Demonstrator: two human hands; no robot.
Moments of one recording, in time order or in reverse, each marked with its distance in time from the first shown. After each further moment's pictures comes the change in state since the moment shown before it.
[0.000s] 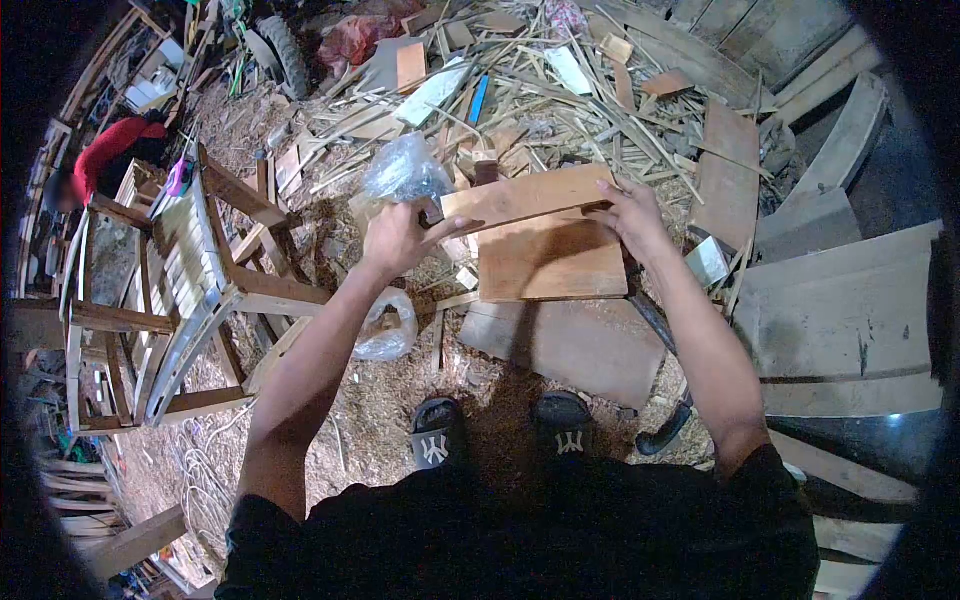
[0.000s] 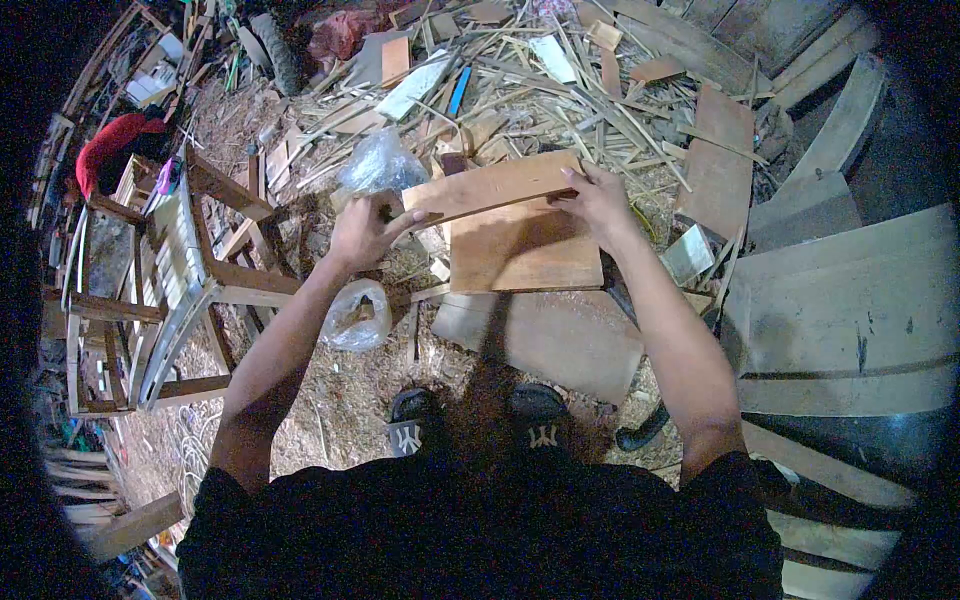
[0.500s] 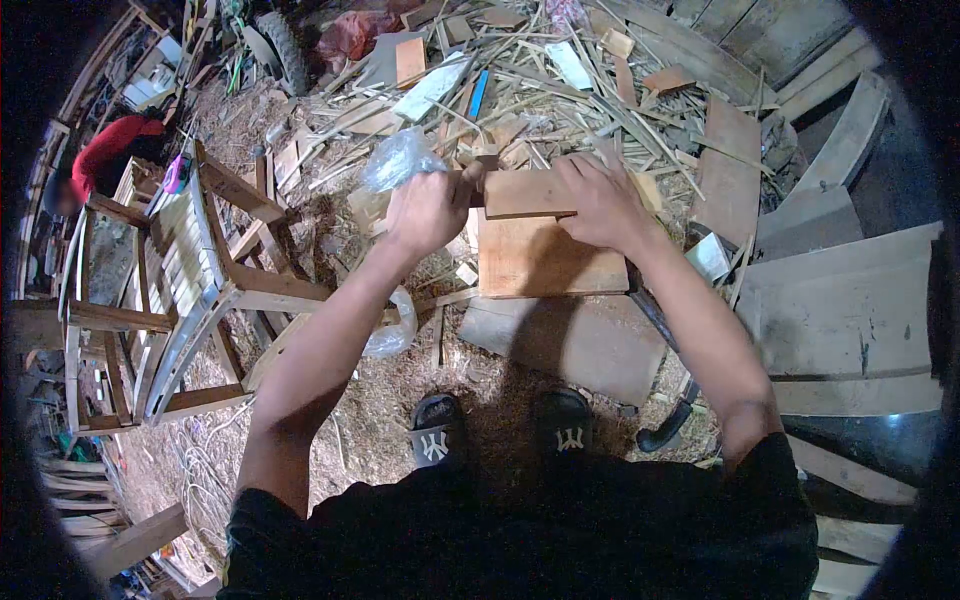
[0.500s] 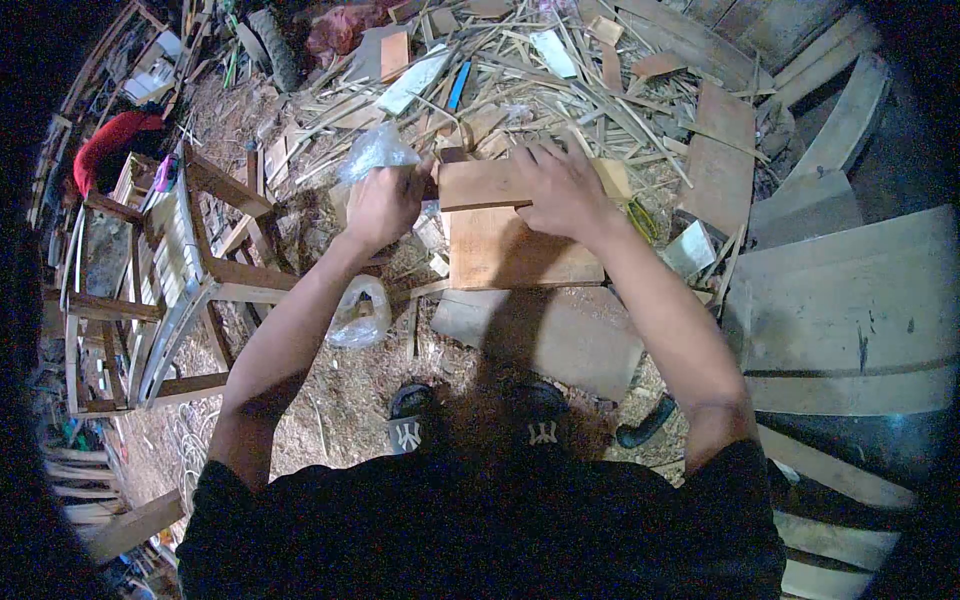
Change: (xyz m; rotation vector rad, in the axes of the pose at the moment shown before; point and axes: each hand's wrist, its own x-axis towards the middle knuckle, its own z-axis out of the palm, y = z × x) left_hand 0.016 0.058 -0.015 0.064 0.060 0.058; right_hand -0.028 -0.043 0.054 -1.467 -0.128 -0.842
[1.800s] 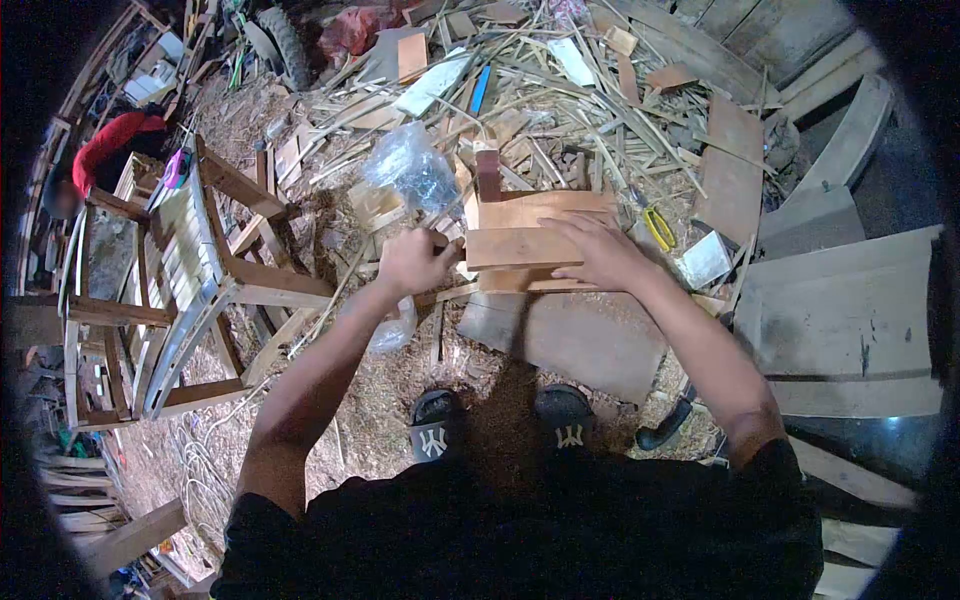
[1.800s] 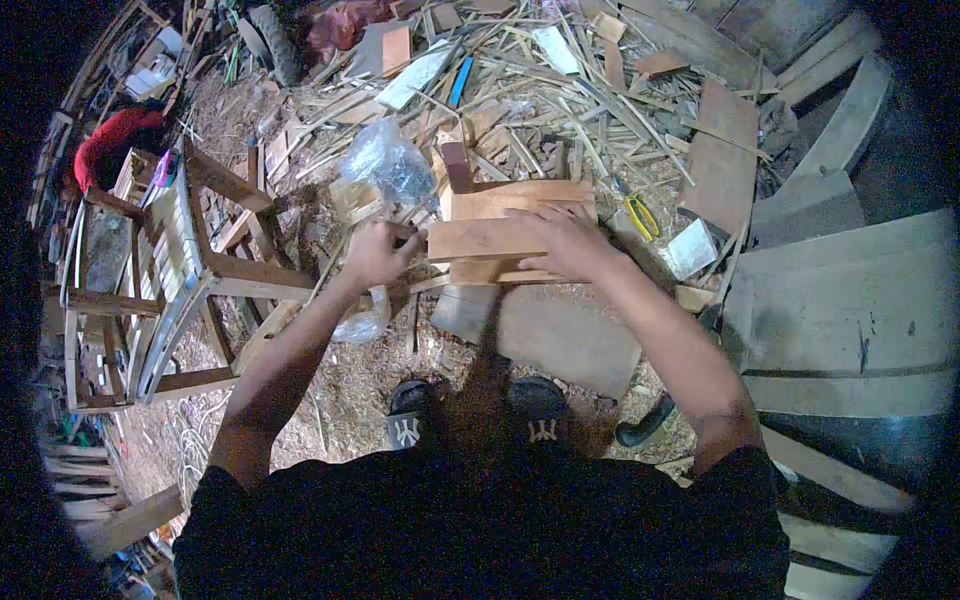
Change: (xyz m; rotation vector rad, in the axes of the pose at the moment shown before) left_hand -0.053 -0.053 0.055 -0.015 -0.210 -0.069; right_hand -0.064 0.002 0.052 0.260 -0.307 0.039
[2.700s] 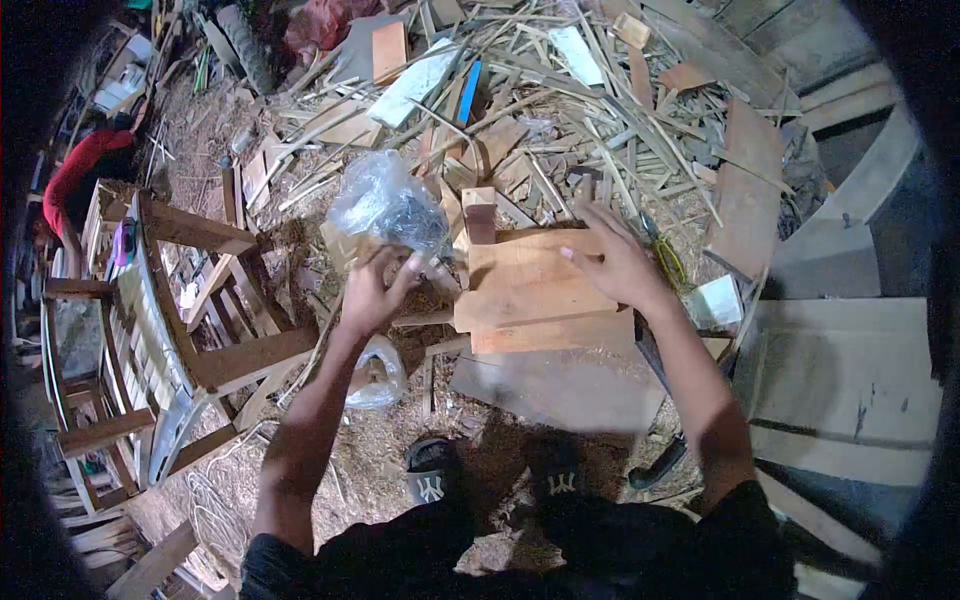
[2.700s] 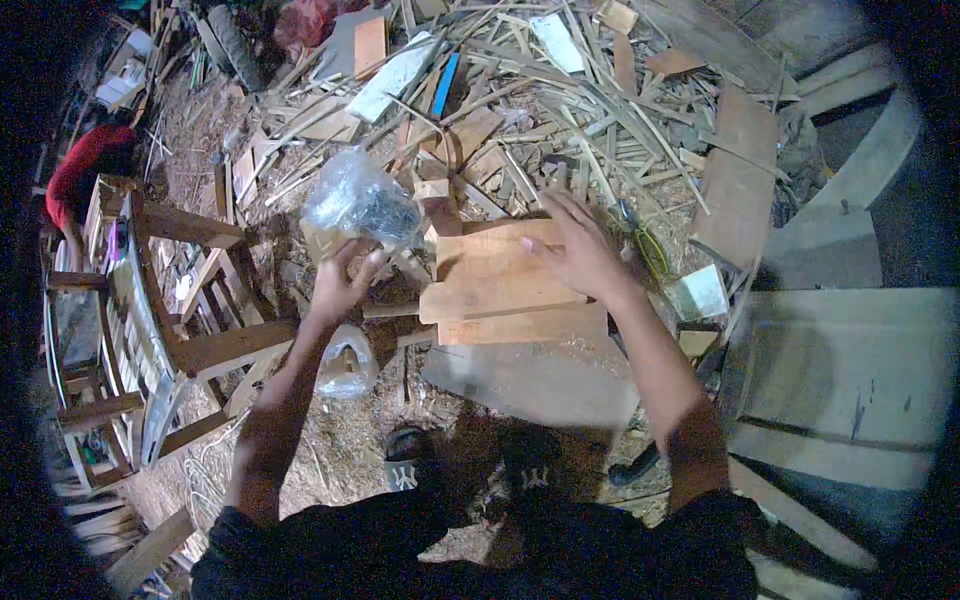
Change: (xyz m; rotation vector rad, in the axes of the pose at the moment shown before) left_hand 0.062 -0.066 0.016 -0.286 0.285 0.112; right_hand 0.065 0.070 -0.001 0.246 0.205 0.161
